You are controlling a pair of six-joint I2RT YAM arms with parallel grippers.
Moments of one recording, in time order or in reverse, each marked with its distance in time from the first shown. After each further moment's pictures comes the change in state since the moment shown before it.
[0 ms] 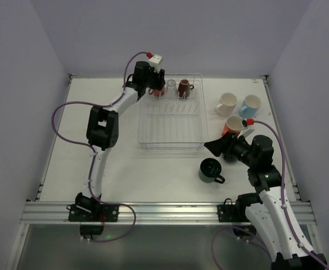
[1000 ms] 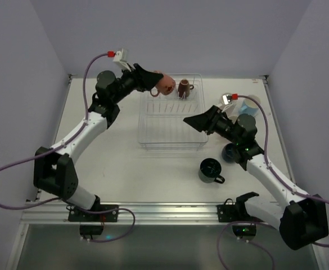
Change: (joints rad) left arm -0.007 -0.811 -0.702 0.357 0.225 -0.576; right arm 0.169 0.435 0.115 0.644 -0.047 0.331
